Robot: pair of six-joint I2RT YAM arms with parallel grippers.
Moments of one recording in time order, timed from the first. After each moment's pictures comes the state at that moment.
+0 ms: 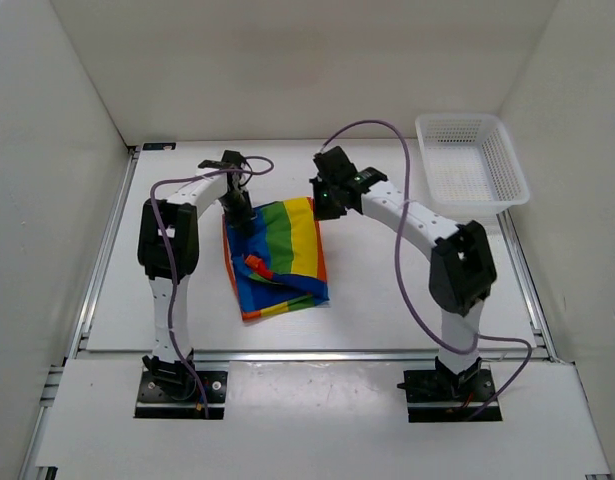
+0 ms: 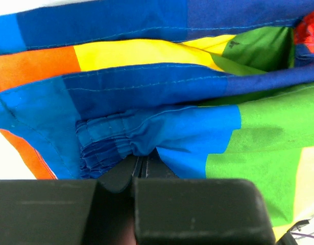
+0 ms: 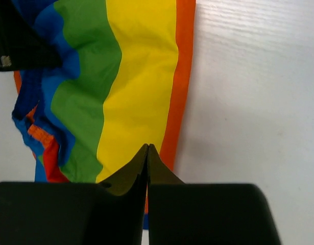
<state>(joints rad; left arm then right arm) -0.23 2.18 1.71 -0.92 0.15 -0.47 0.67 1.86 1.62 -0.66 0.01 0.46</state>
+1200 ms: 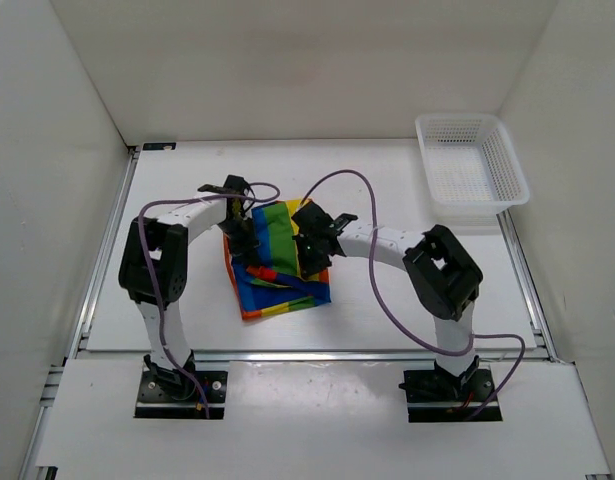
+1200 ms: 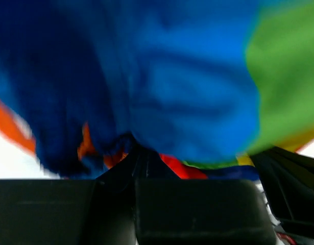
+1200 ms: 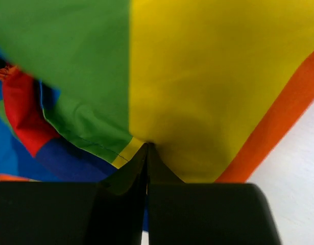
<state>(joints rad) -0.29 1.89 1.32 -0.85 0.24 -0.48 0.84 1.95 1.36 -0.50 -0.09 0.54</state>
